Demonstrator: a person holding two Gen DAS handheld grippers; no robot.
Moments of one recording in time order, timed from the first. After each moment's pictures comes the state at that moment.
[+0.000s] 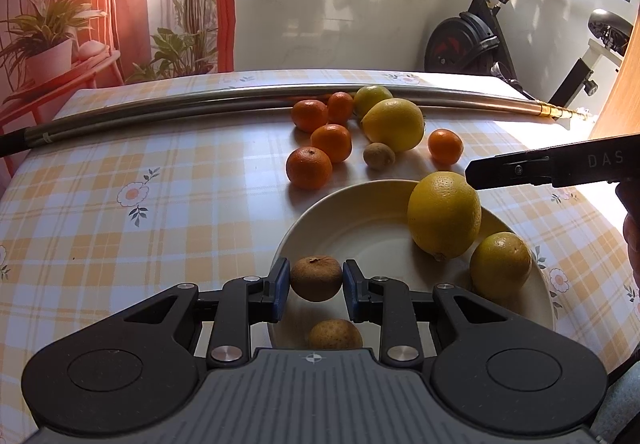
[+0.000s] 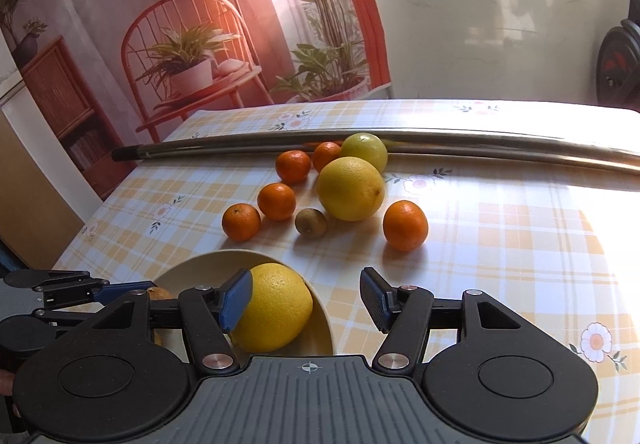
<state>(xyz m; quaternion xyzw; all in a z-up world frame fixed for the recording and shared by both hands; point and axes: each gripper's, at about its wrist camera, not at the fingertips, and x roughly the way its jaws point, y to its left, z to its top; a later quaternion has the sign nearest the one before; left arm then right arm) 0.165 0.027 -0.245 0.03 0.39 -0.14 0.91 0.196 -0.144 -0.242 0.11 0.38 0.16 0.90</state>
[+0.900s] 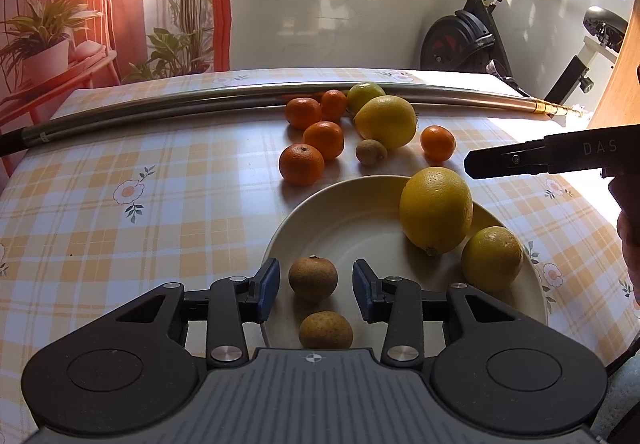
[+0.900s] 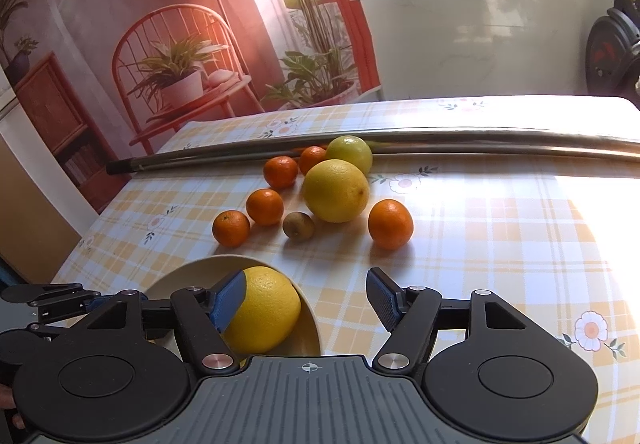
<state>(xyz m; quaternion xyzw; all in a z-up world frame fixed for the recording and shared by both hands) 0.159 0.025 -0.243 0.03 0.39 -0.15 0.91 0.191 -0.152 -0.246 0.13 0.37 0.15 0.91</state>
